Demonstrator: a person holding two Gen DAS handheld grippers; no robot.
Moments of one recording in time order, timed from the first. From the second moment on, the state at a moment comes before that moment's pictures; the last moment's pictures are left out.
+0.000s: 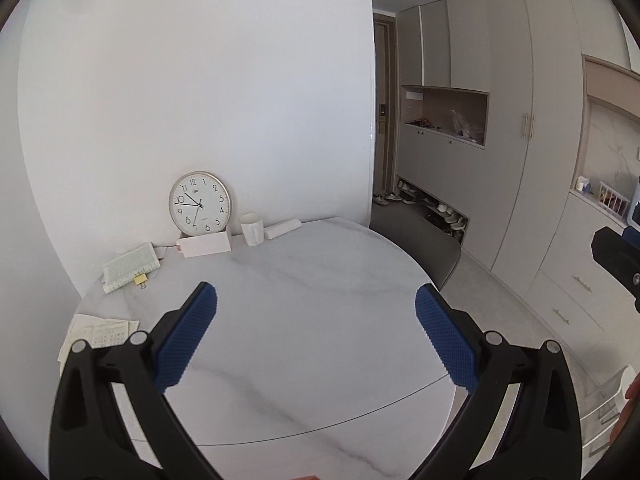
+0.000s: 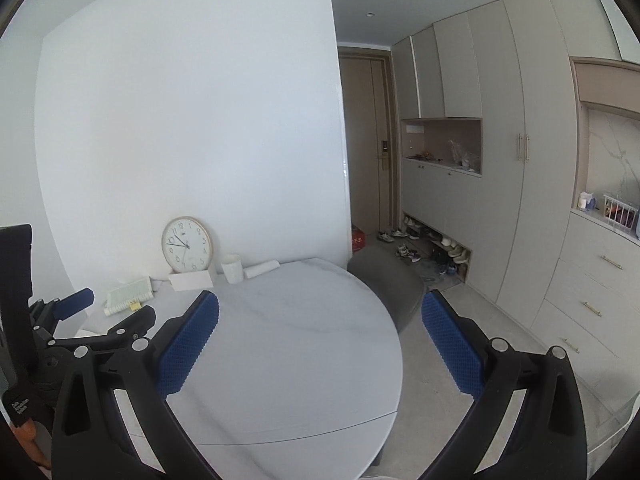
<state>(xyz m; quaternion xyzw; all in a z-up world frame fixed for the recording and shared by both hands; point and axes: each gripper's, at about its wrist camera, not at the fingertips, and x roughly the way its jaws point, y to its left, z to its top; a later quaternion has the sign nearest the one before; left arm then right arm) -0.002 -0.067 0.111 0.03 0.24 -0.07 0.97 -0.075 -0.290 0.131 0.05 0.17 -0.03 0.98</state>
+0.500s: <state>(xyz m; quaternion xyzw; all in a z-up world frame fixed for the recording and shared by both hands) 0.007 -0.060 0.103 0.03 0.25 -0.06 0.97 -0.071 -0.277 0.112 0.05 0.19 -0.02 0.98</state>
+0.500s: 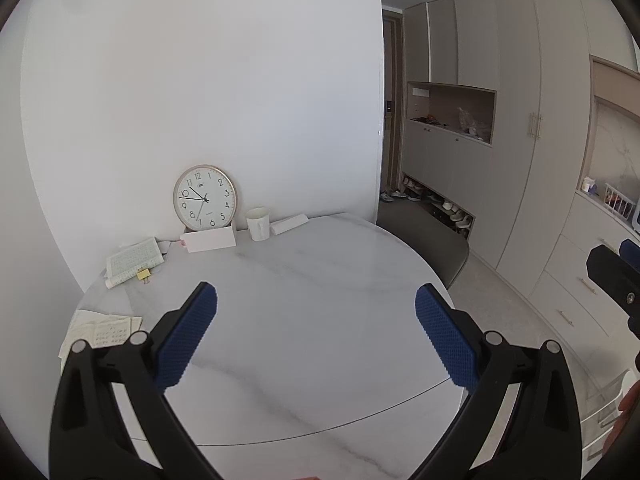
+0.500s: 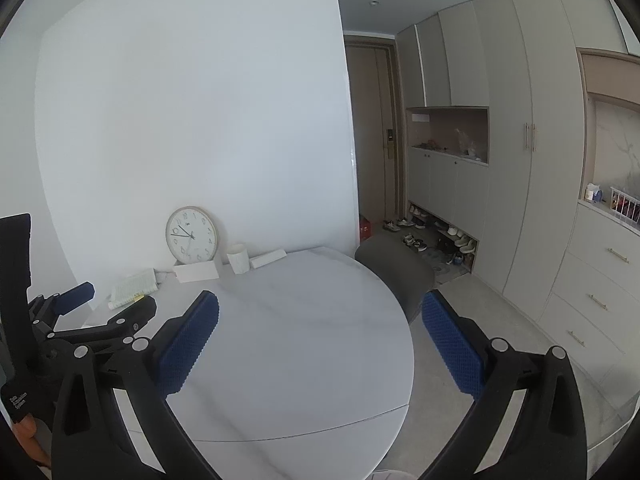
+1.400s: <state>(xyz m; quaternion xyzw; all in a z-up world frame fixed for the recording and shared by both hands) 0.014 -0.056 0.100 0.02 0.26 -0.07 0.96 -0.066 -0.275 0.112 0.05 0.20 -0.03 0.98</state>
